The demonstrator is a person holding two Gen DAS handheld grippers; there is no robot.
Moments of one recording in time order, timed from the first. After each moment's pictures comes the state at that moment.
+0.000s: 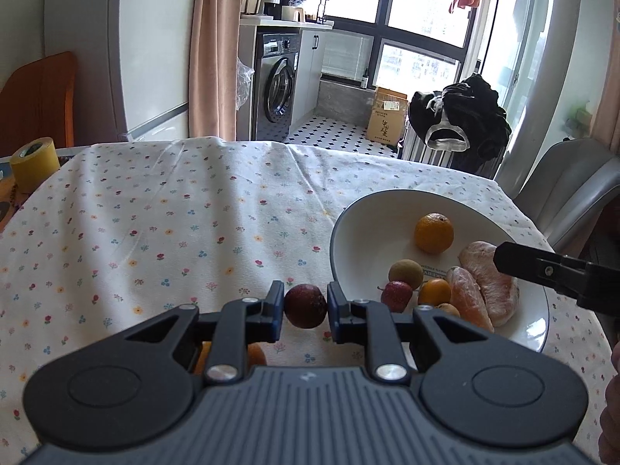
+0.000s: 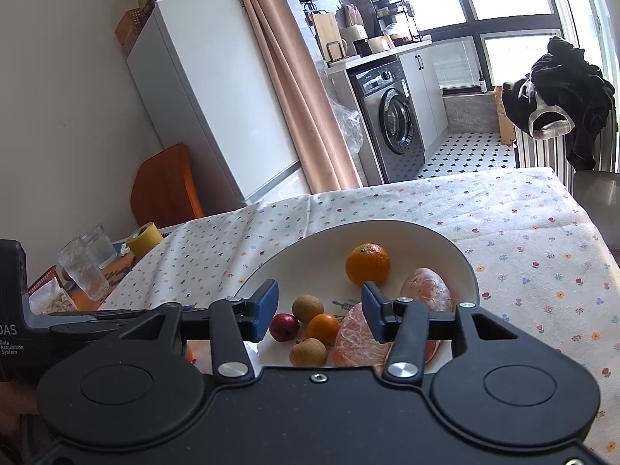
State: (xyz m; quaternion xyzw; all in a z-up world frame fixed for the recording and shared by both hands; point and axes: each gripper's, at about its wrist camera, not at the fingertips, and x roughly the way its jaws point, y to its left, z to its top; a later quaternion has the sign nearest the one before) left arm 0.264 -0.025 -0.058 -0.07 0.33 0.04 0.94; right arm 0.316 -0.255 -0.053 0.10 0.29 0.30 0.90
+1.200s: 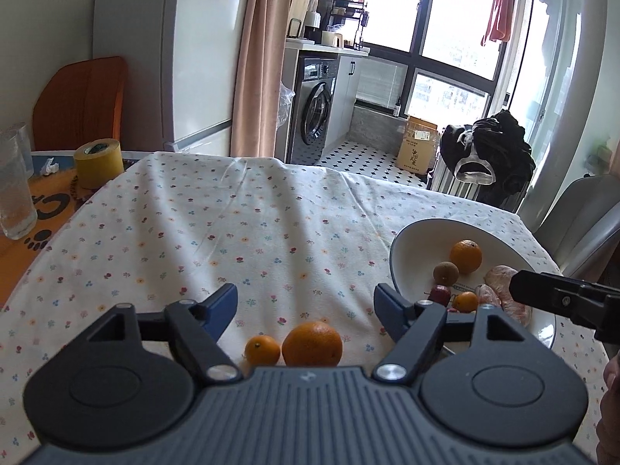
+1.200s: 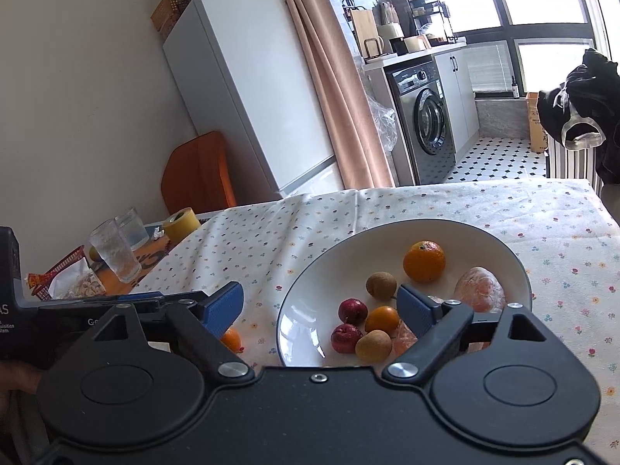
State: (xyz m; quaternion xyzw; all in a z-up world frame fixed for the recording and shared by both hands) left arm 0.217 0.018 -0.039 -0.10 0.30 0.09 0.94; right arm 0.295 -0.227 -0.038 0.08 0.29 0.34 0.89
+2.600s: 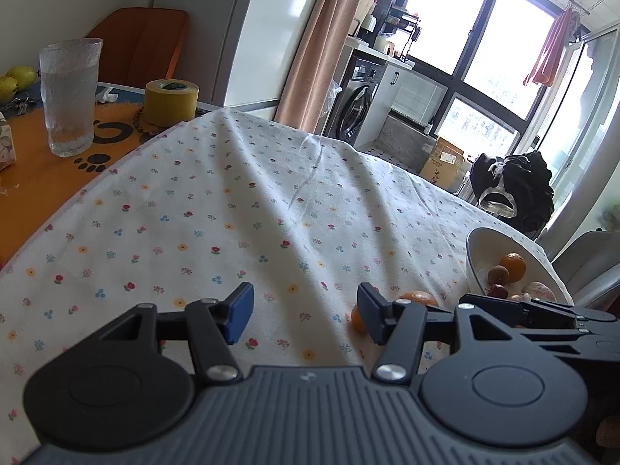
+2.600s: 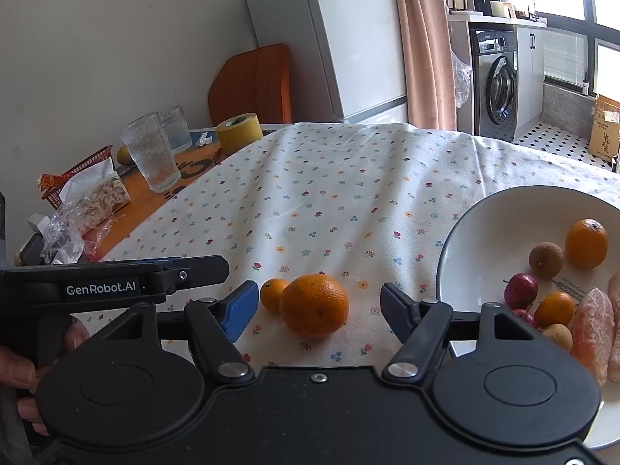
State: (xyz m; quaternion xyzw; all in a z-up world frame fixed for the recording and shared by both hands) left arm 0.173 0.089 -0.069 -0.20 0.30 0.13 0.93; right arm 0.278 -0.102 -0.064 -0.03 0.34 0.41 0.84
